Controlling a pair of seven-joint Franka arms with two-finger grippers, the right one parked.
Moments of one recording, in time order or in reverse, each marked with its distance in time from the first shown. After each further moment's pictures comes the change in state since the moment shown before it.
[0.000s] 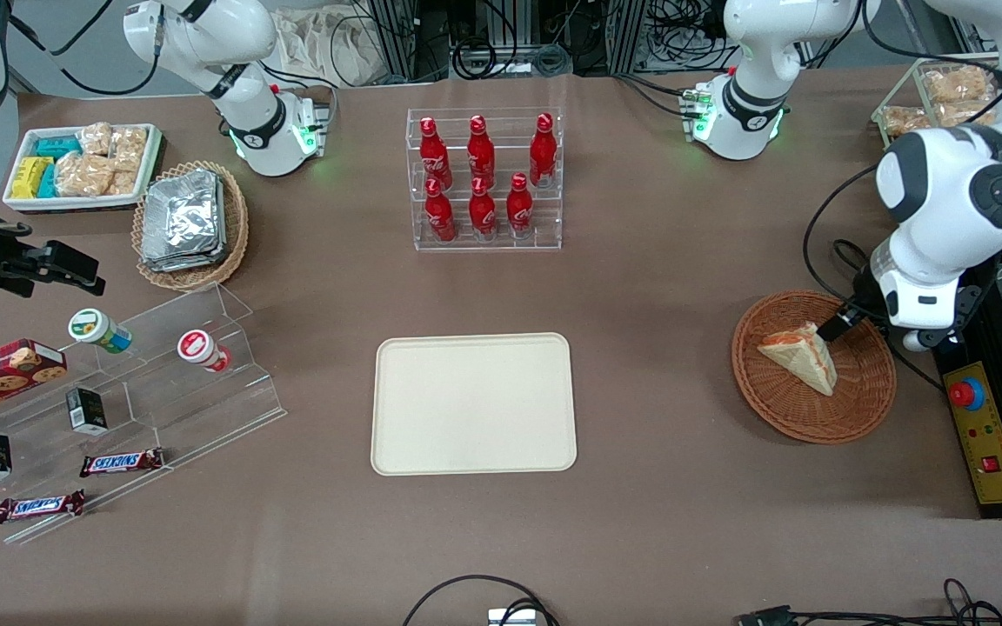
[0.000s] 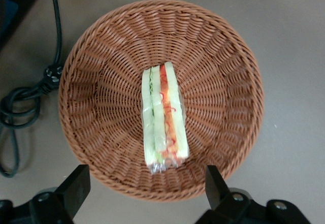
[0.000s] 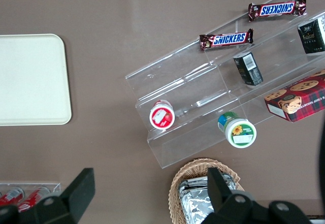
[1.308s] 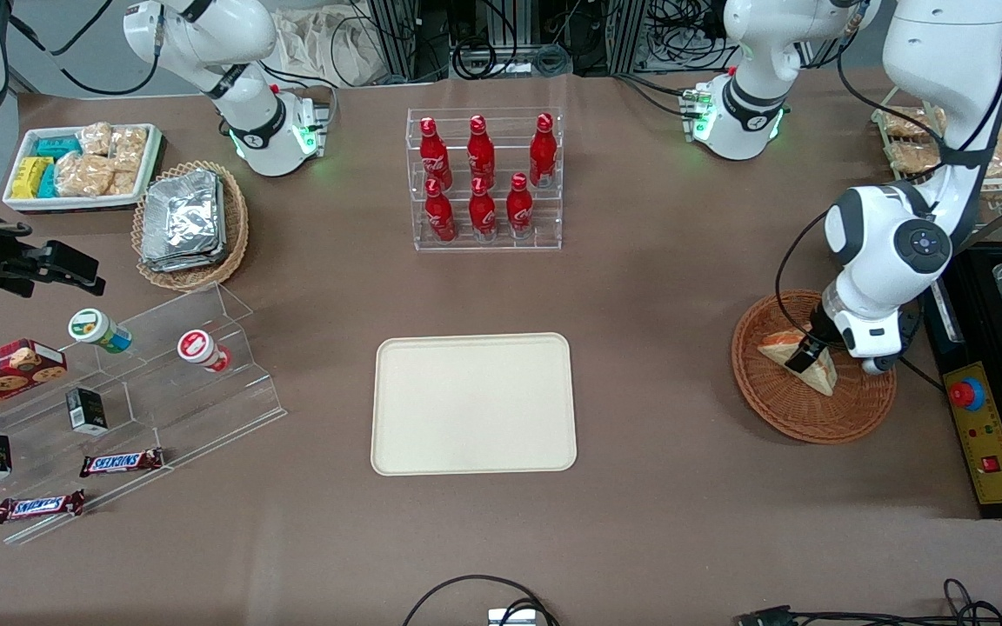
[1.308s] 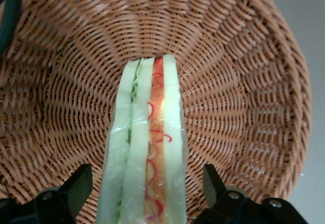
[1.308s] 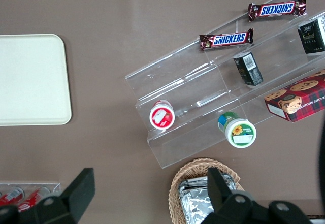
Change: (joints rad) arm -0.007 0.203 -0.006 -0.079 0.000 0.327 -0.172
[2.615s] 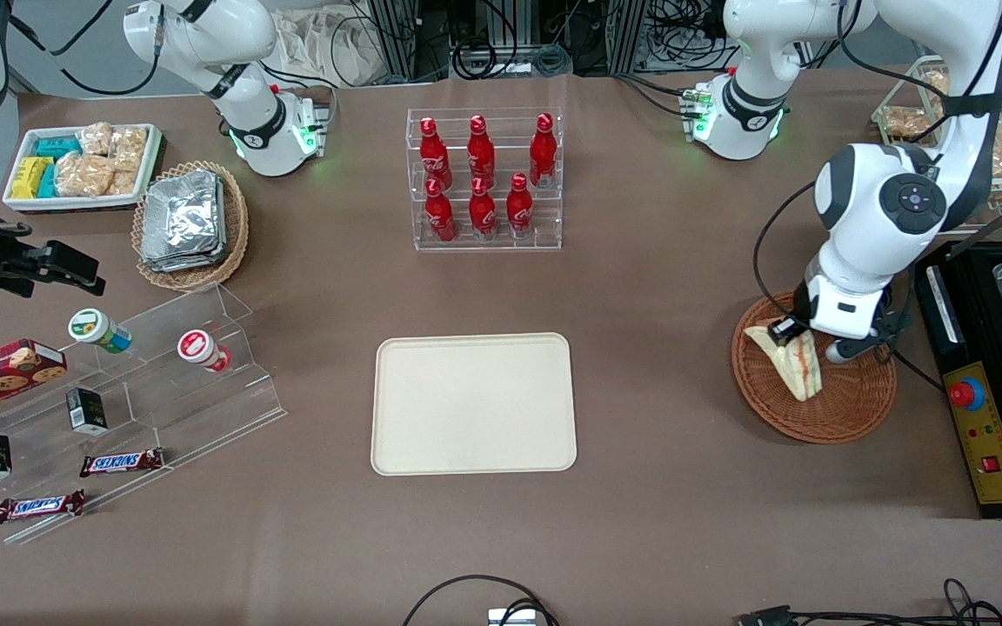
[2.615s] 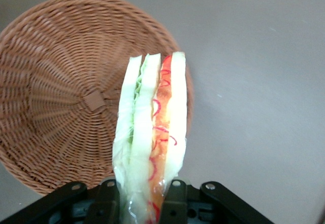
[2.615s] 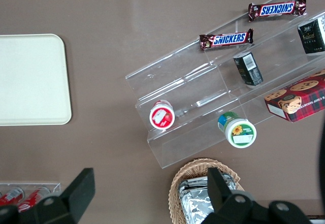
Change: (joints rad) arm -0.043 -0.183 -0.132 0.114 0.024 -0.267 0.286
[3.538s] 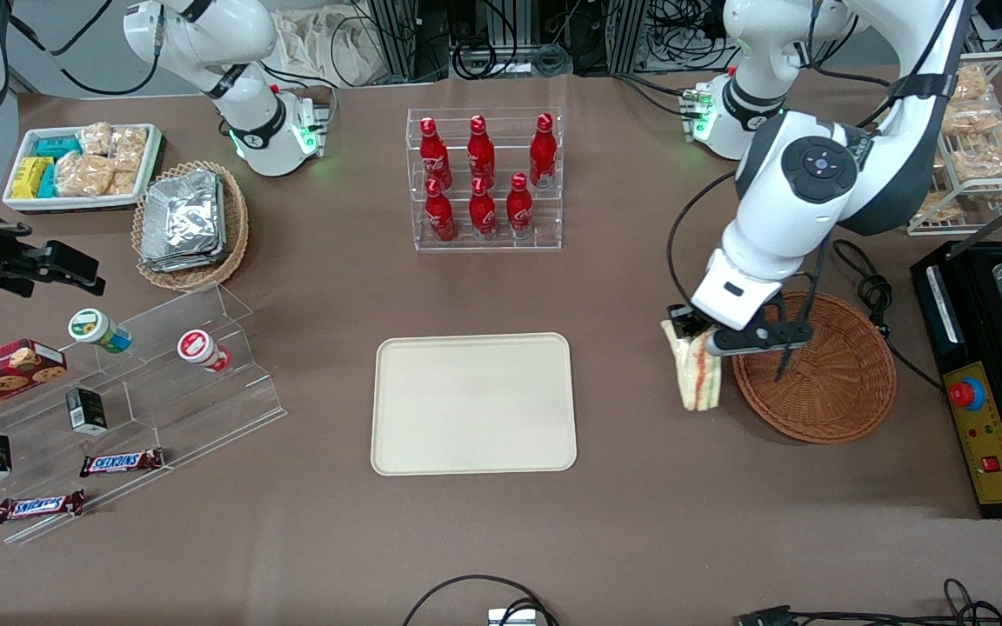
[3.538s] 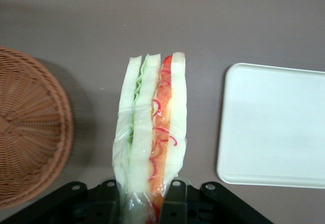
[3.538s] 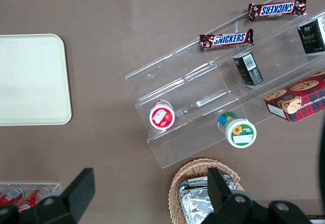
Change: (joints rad) arm -0.006 0.096 -0.267 0.328 0.001 -0.188 0.027
